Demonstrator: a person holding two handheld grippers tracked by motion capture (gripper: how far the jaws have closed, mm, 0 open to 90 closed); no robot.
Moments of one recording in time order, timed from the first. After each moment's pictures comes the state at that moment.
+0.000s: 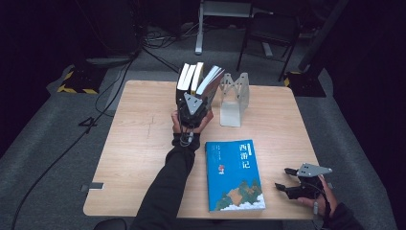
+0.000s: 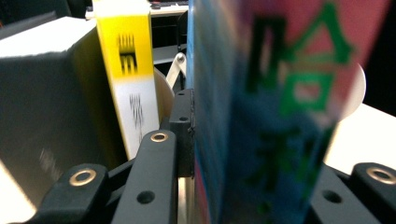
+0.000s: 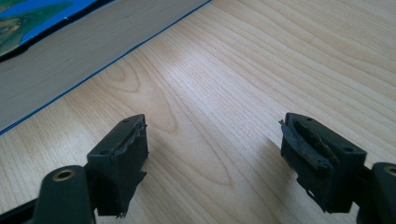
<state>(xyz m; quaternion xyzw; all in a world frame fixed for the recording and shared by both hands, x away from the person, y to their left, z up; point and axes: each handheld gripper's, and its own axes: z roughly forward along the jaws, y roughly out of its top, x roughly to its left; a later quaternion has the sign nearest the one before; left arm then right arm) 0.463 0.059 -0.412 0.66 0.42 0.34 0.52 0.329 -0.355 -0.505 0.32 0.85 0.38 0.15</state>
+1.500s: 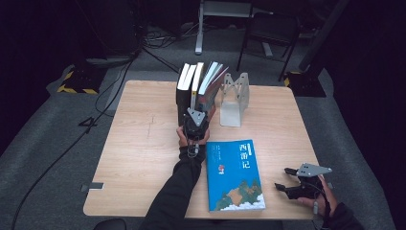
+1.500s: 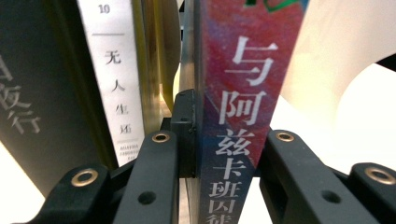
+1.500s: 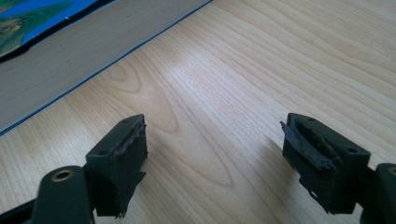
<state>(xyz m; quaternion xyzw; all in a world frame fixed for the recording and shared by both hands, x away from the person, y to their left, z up) 0.467 0.033 -0.465 0.65 0.49 0.33 0.48 0.330 -0.355 -0.505 0.32 0.85 0.38 0.14</state>
